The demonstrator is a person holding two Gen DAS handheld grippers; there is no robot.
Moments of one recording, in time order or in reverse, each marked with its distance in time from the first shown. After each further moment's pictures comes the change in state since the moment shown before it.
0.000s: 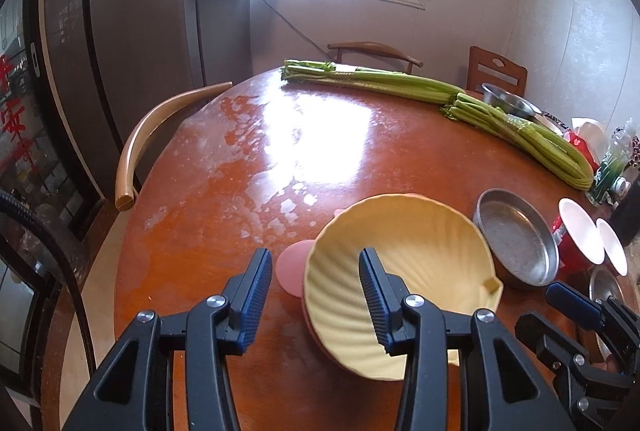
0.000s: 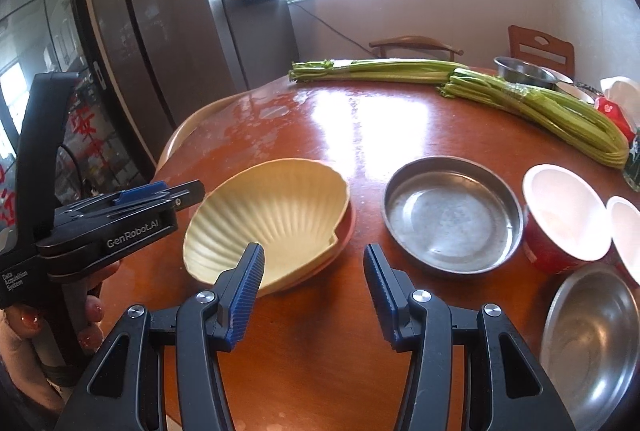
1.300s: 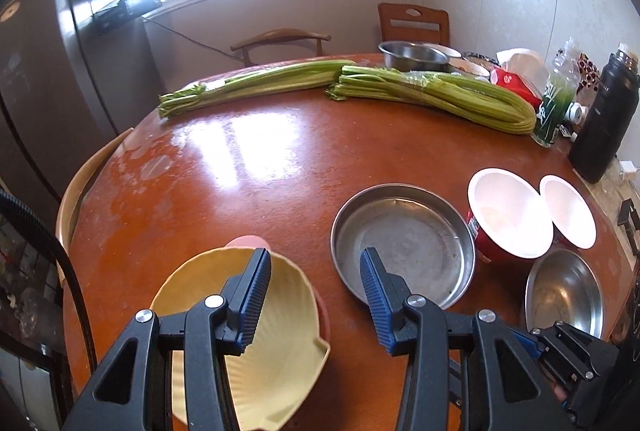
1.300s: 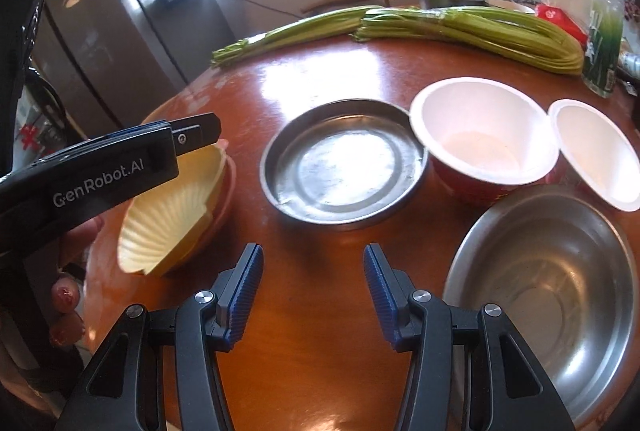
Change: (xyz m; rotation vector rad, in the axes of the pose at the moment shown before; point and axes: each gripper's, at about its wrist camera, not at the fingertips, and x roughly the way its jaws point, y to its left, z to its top) left arm 0.020 -0.146 0.035 0.293 0.077 -0.125; right arm -0.002 -0.087 -0.015 0.239 0.128 -0.084
